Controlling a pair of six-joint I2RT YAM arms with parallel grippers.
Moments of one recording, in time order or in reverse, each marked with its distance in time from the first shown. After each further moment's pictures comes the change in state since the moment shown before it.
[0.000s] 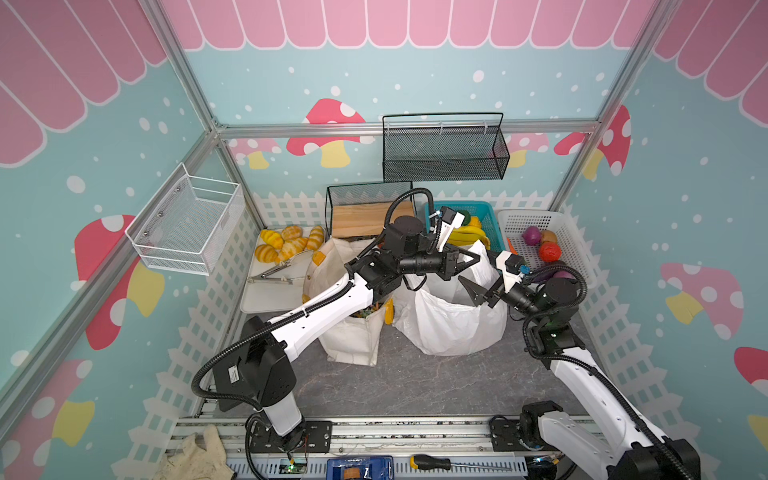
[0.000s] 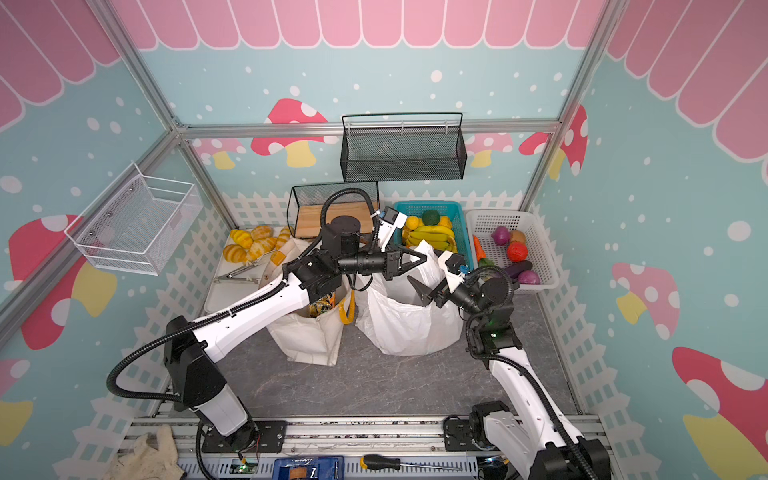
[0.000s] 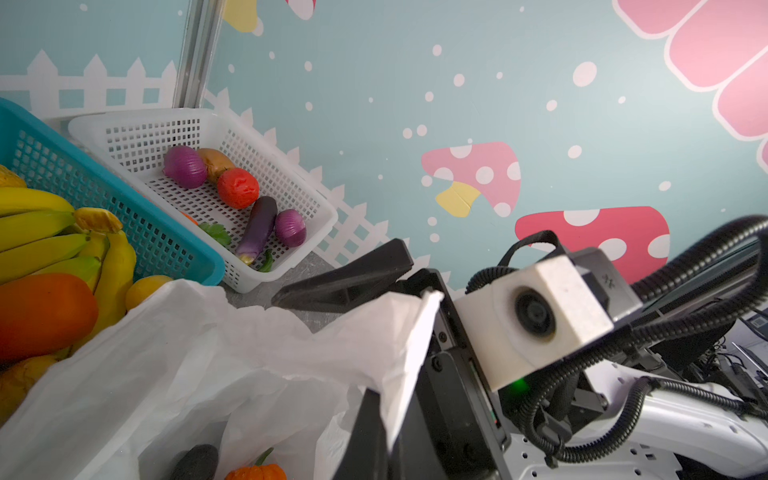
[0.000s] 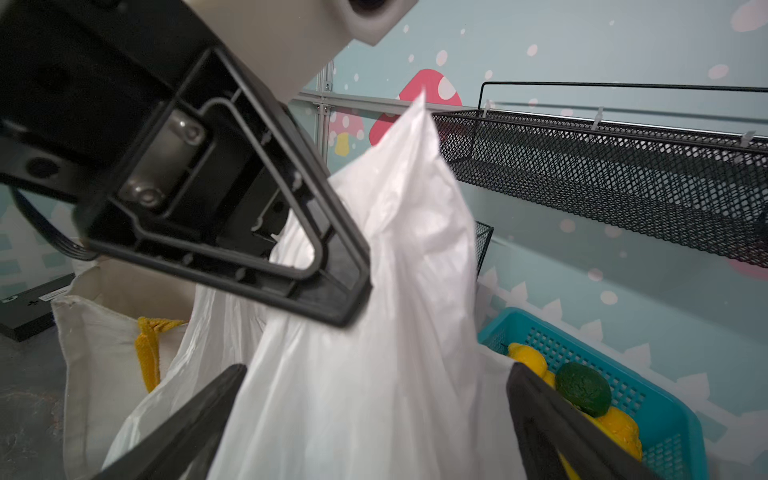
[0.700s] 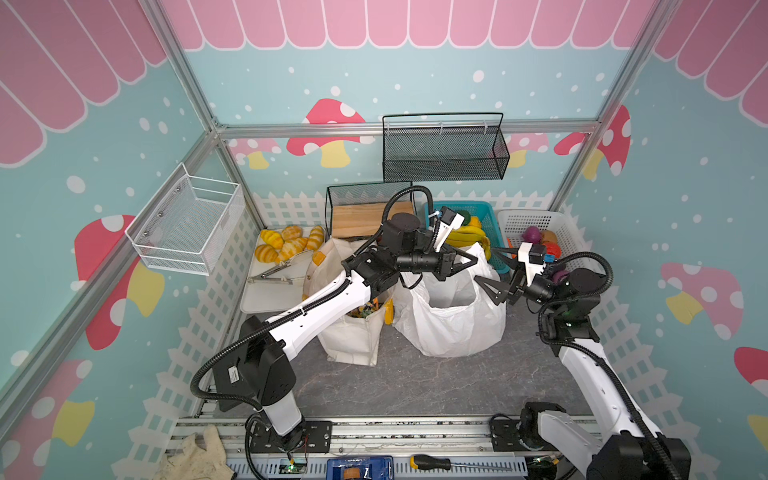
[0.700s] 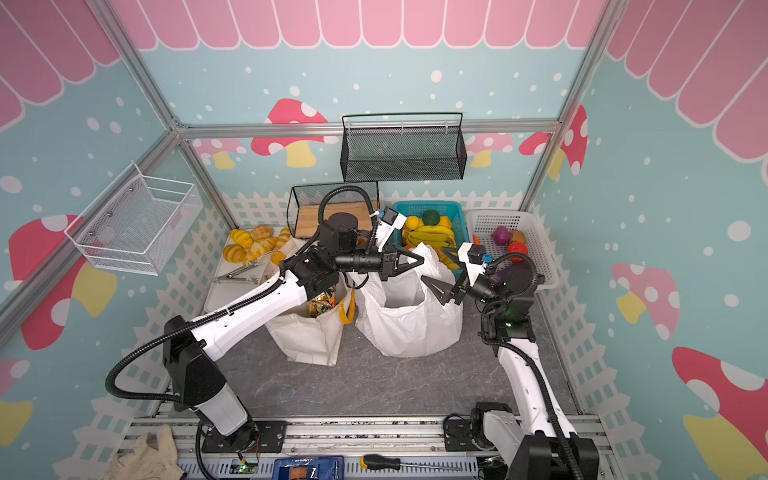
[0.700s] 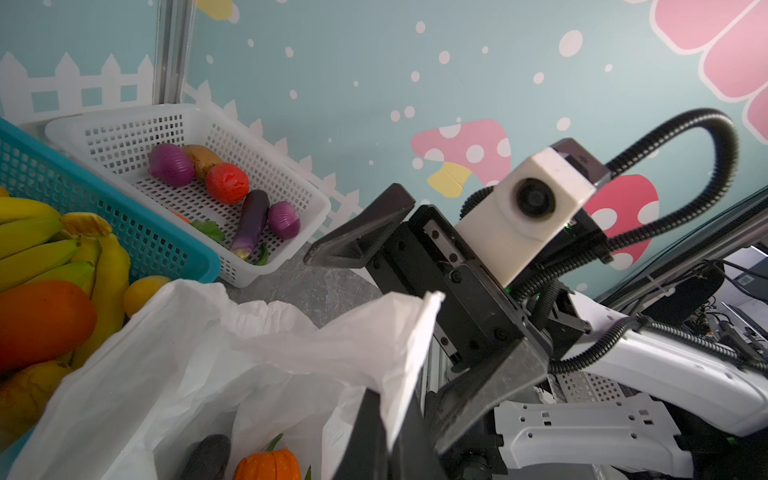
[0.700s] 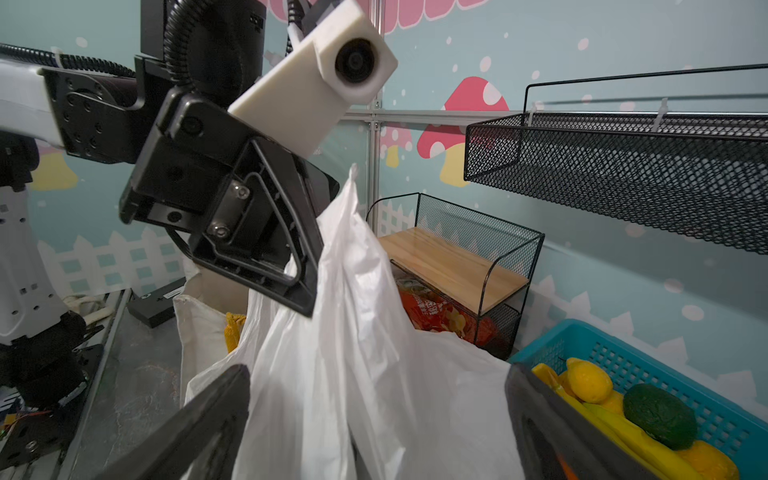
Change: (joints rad) left arm 0.026 0.000 0.021 -0.056 0.095 0.074; right arm -0.197 0.093 0.088 0.056 -0.419 0.183
